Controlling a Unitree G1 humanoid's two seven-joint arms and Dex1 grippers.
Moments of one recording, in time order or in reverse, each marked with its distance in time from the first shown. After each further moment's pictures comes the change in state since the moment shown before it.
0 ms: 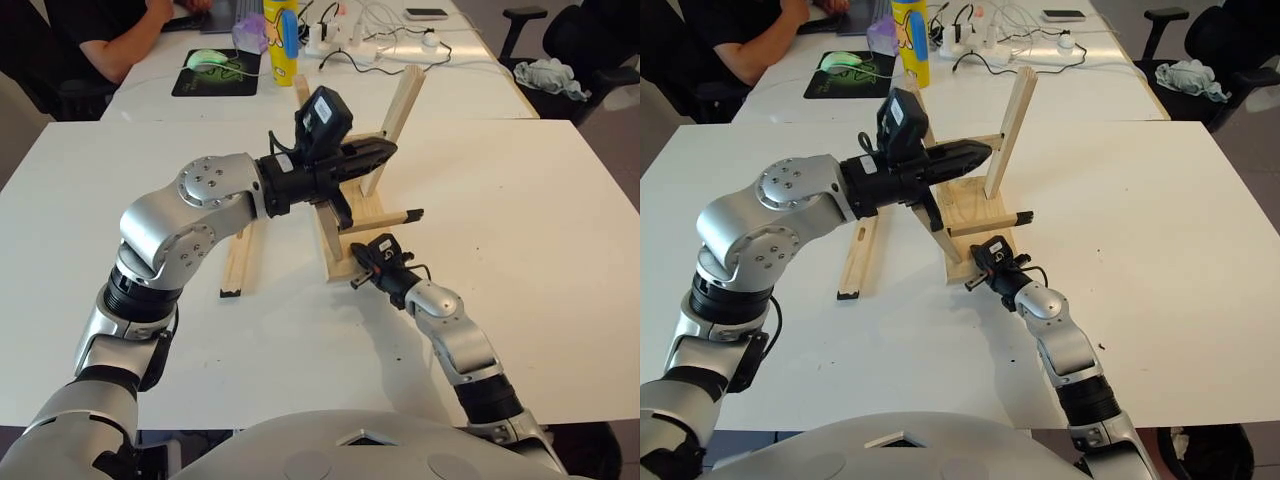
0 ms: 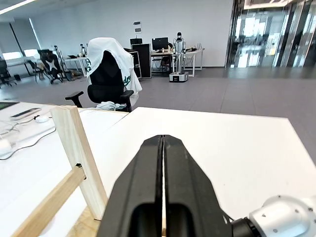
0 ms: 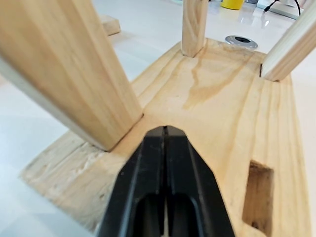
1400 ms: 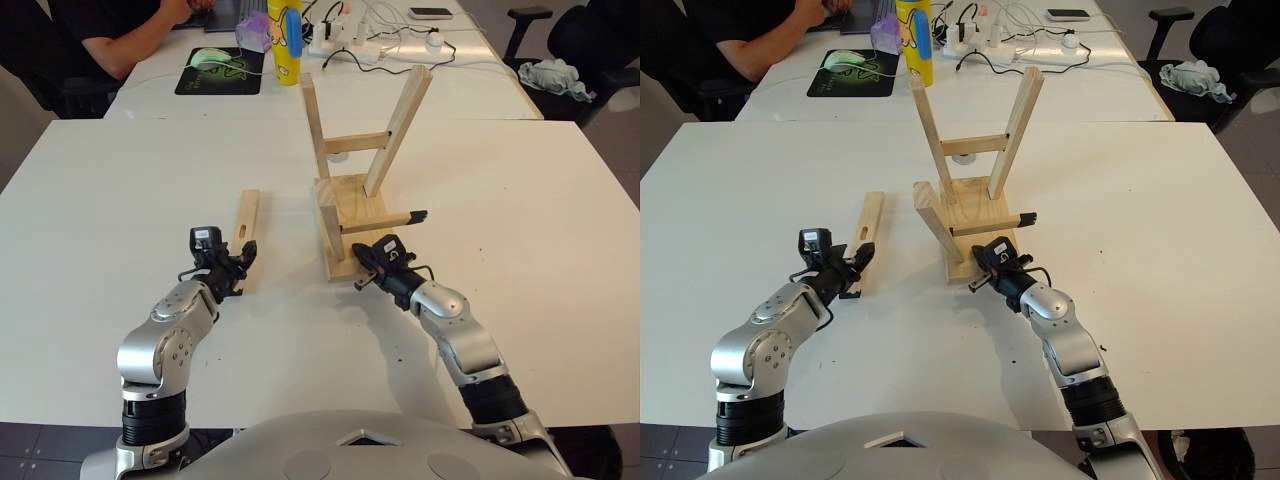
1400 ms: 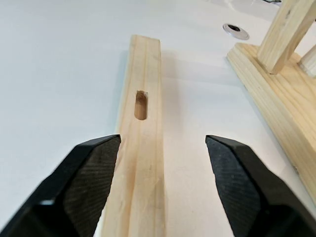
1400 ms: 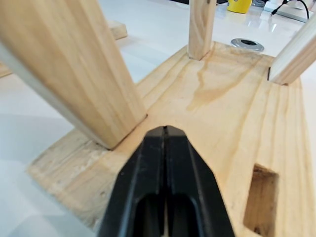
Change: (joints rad) left arm 0.685 -0.281 0.356 -0.056 0.284 0.205 0.444; right arm 0.010 -0.017 -0.021 0.010 0.032 -0.052 0.039
